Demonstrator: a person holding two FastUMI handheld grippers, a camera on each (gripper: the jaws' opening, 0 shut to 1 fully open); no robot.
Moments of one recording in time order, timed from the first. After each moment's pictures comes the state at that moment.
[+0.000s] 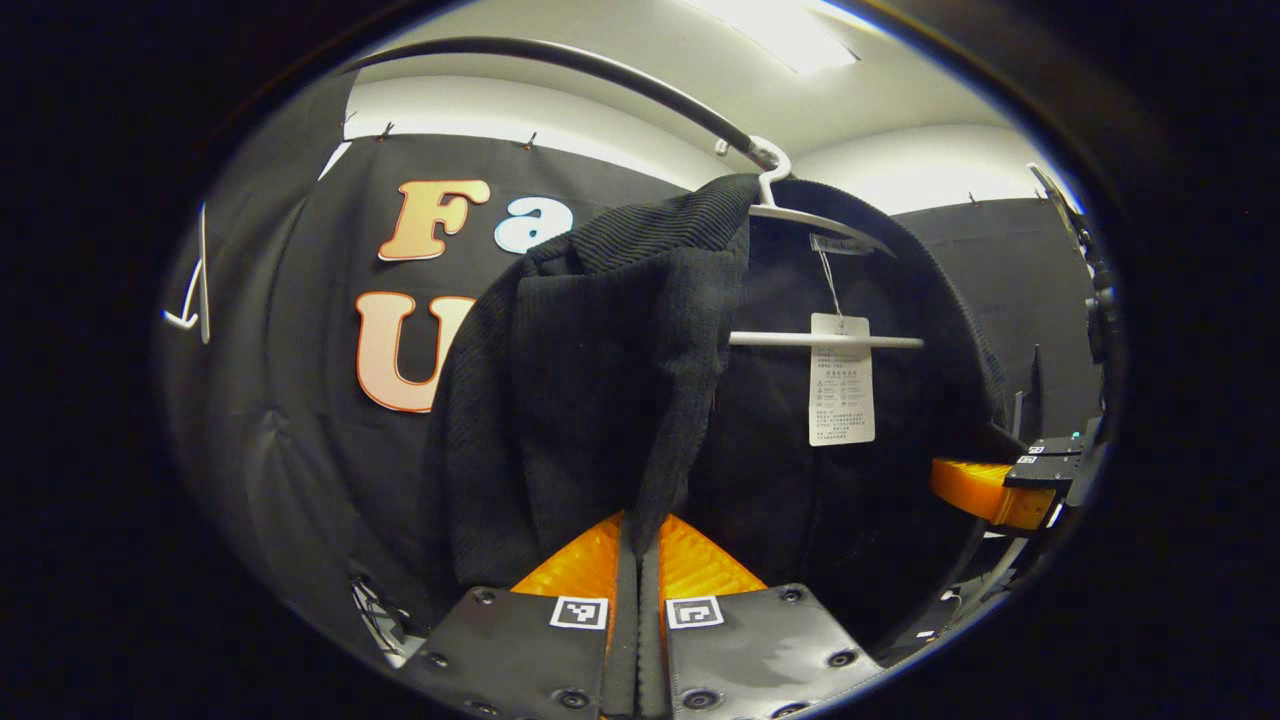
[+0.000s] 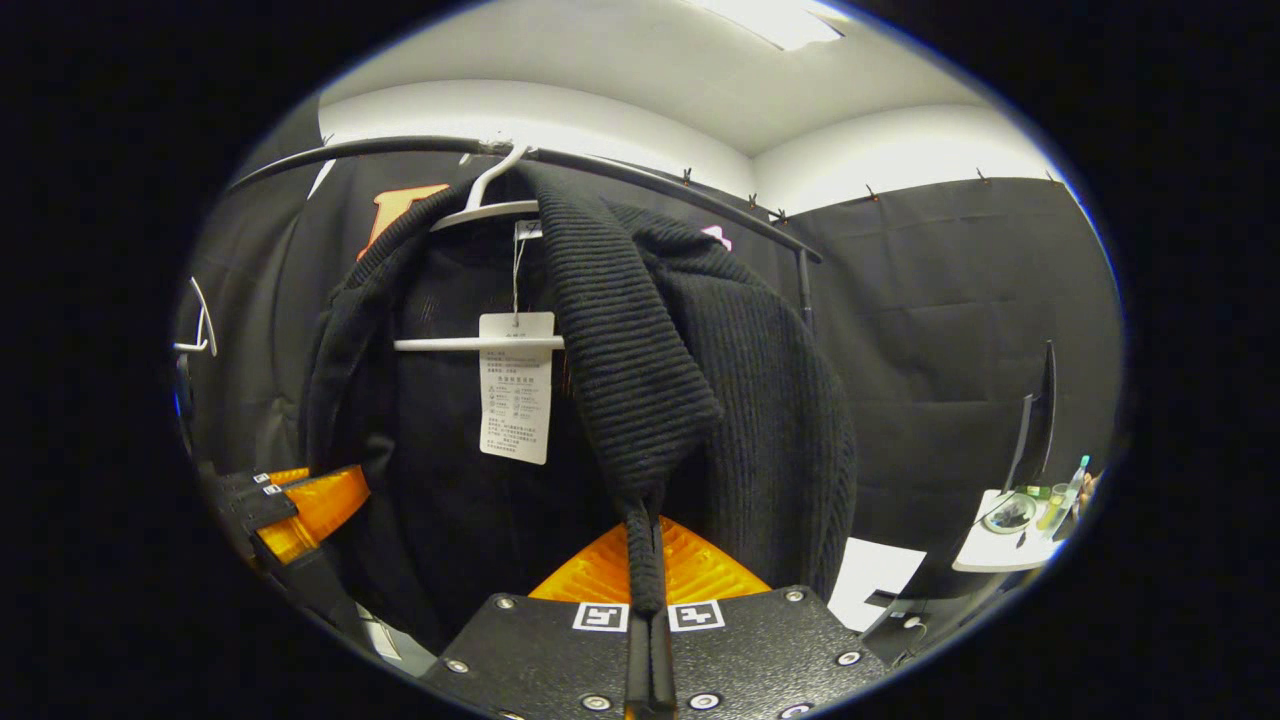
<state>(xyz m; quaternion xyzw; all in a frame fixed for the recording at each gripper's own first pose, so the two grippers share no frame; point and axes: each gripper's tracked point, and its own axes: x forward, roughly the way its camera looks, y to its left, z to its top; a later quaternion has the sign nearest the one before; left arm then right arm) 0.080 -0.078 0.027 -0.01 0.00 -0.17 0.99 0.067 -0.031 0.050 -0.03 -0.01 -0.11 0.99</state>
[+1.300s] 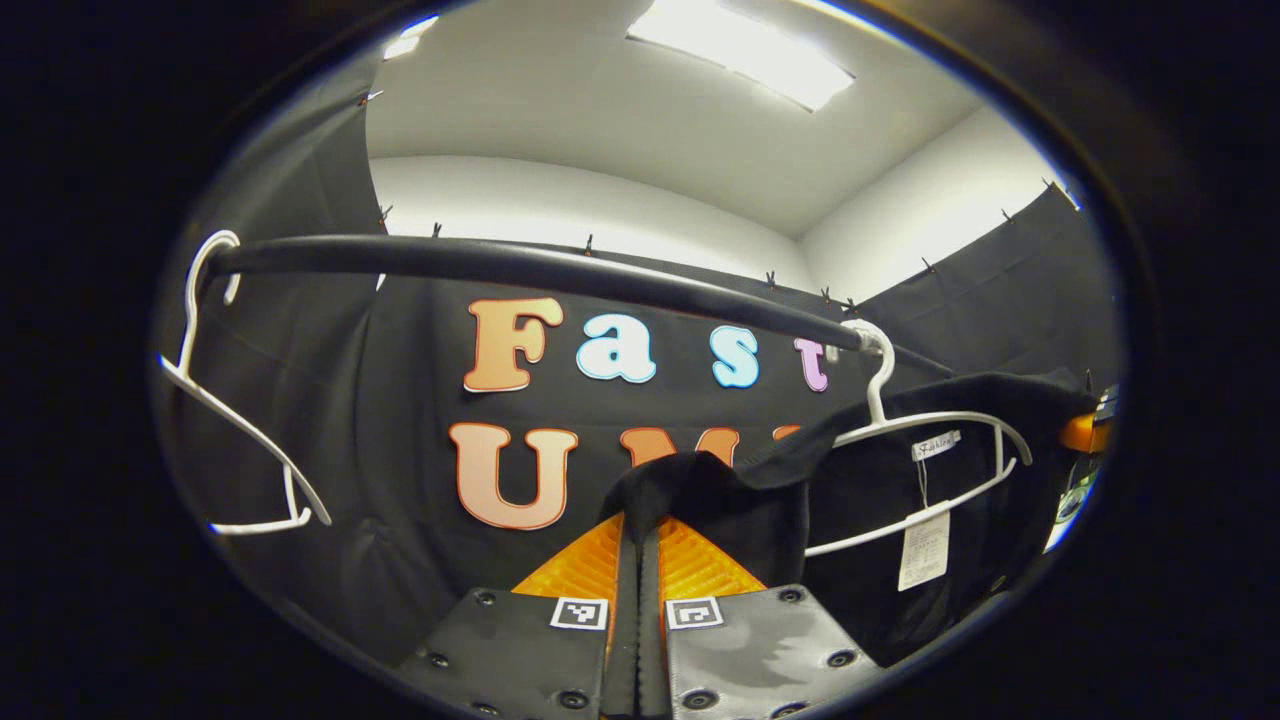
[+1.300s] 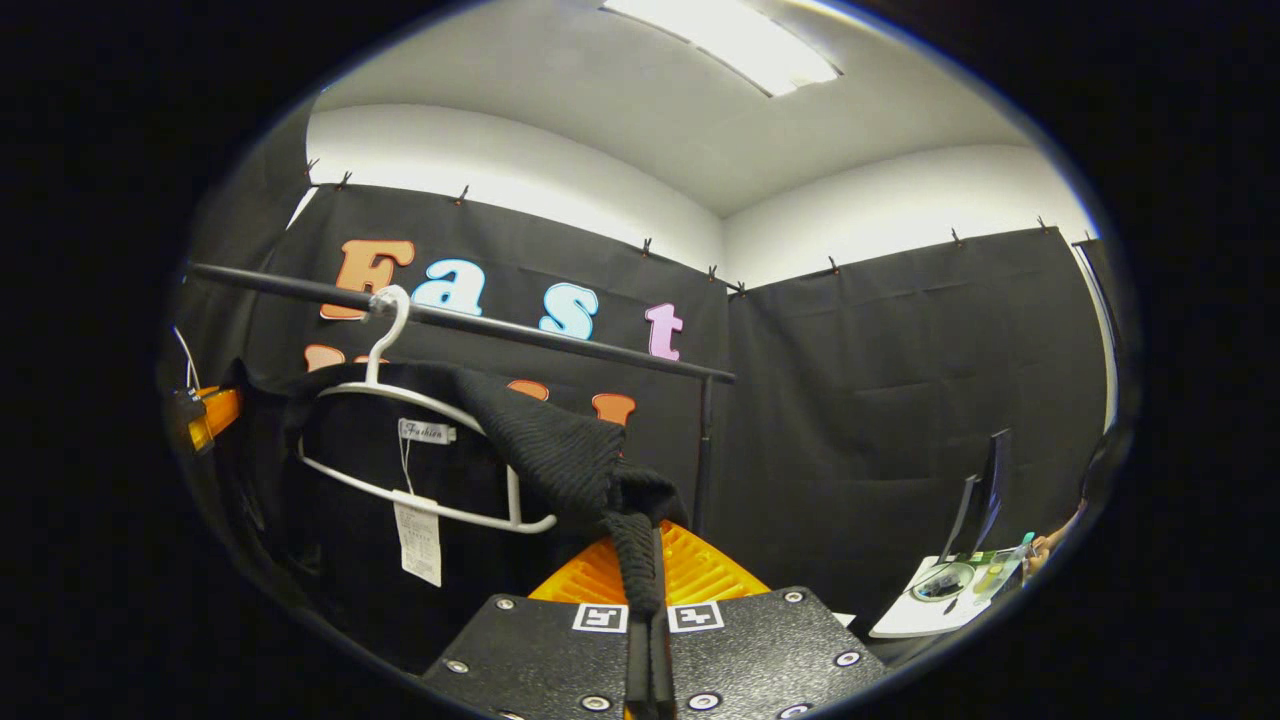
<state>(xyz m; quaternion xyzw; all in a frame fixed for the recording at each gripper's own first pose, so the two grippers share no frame) 0.086 0.003 0.185 0.03 -0.14 -0.05 0.99 0.018 -0.129 0.206 -0.06 -0.09 -0.16 0.98</state>
